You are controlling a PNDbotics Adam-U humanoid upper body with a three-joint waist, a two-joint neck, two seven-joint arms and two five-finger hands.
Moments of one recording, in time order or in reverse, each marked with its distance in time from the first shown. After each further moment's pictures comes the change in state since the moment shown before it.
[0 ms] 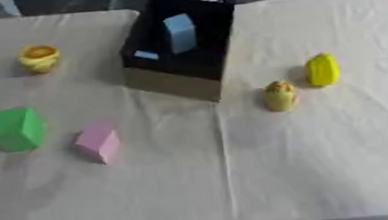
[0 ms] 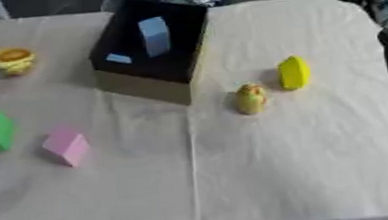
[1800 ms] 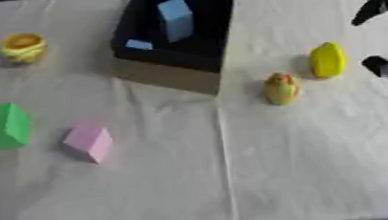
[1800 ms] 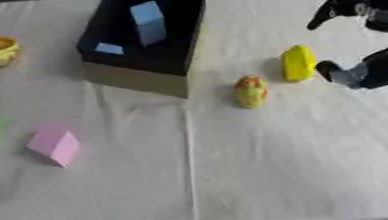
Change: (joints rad) left arm -0.034 0.000 -0.025 0.000 -0.019 0.007 -0.031; right arm -0.133 -0.569 0.167 -0.005 0.559 0.258 0.522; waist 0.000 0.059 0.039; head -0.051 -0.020
